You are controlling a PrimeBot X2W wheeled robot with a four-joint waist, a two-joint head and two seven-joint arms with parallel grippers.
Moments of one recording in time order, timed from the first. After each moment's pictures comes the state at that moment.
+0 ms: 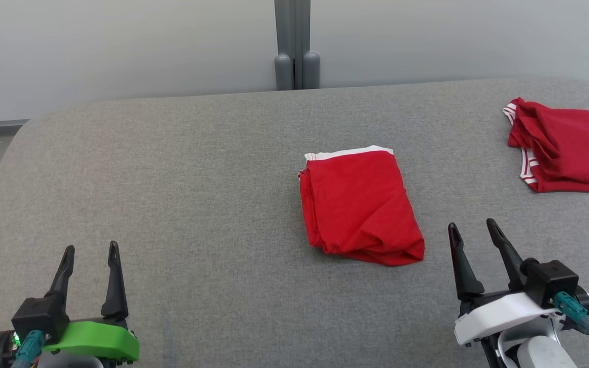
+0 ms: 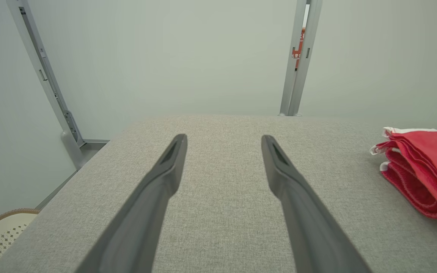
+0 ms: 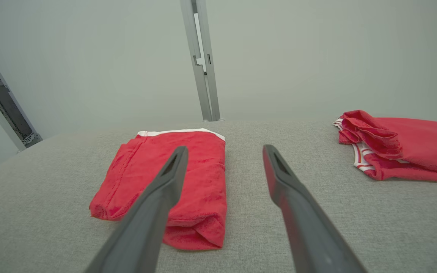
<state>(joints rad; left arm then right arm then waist) -0.03 0.12 0.06 0.22 -0.19 -0.09 -0.24 -0.04 -0.09 0.07 0.19 0.21 0.13 -0.26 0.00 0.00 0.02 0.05</state>
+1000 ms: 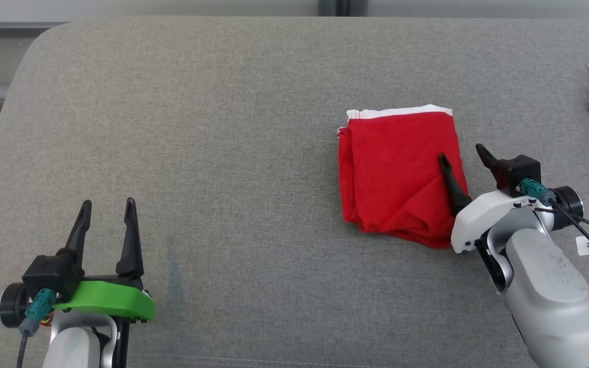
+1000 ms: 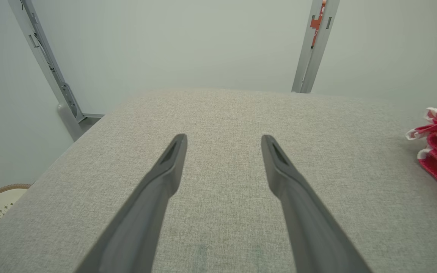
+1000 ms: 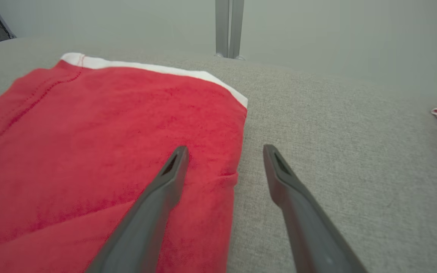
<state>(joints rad) -0.17 0.12 0.00 0.26 -0.23 -0.11 -0.26 -0.57 -0.18 0.19 0.78 0.16 0.13 -0.25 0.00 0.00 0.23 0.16</state>
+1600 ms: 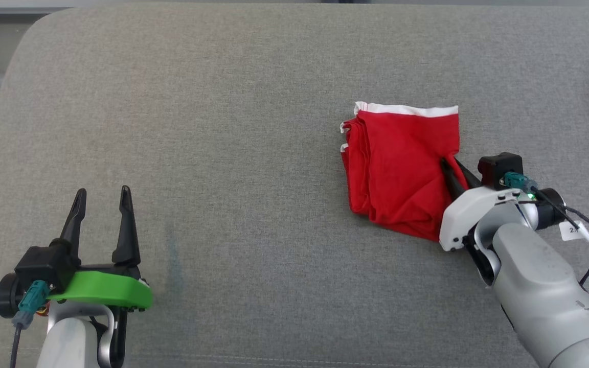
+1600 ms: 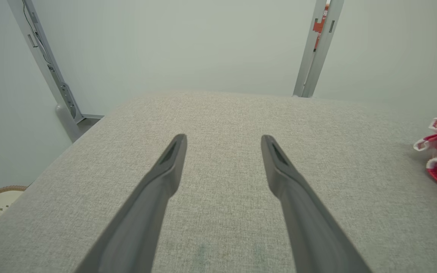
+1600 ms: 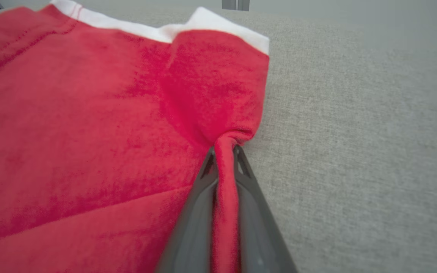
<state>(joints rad) -0.20 0.10 0.02 0.27 -0.23 -0.12 -0.26 -0.68 -0.15 0.27 1.00 0.25 0.13 -0.26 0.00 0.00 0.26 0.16</state>
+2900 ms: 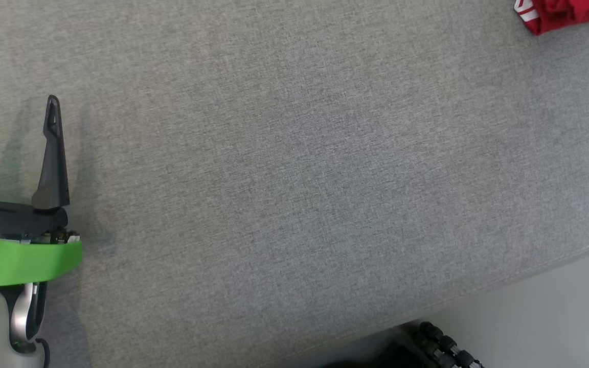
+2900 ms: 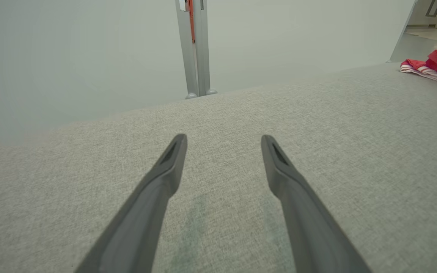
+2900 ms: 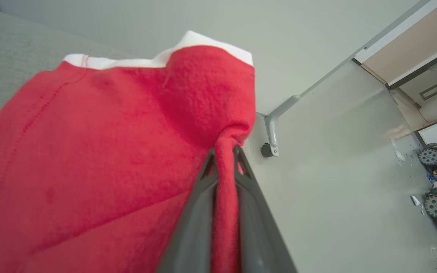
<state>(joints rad) -0.25 0.31 0.03 -0.19 -0.21 -0.13 -0.16 -1.10 -0.76 0.40 0.62 0.43 0.13 0.07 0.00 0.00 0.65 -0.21</state>
